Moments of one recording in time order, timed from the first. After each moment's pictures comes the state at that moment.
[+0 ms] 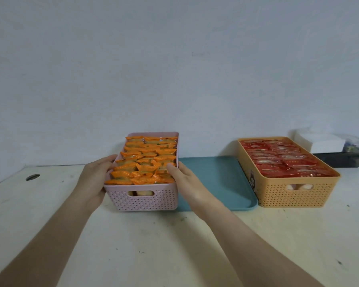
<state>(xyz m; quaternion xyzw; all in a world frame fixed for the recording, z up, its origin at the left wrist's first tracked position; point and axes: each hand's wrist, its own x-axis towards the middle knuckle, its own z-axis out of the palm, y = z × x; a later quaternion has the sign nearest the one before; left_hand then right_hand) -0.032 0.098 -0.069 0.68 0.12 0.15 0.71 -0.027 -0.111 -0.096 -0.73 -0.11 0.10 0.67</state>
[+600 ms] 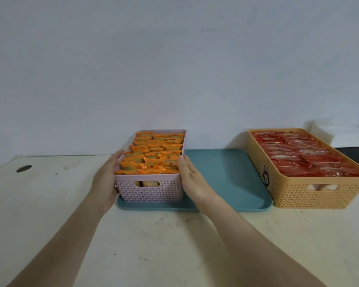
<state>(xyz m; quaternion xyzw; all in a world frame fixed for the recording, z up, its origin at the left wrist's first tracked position) 0.019 0.096 -0.117 0.61 0.14 0.11 0.77 0.016 -0.105 -0.124 -0.75 -0.09 0.08 0.65</state>
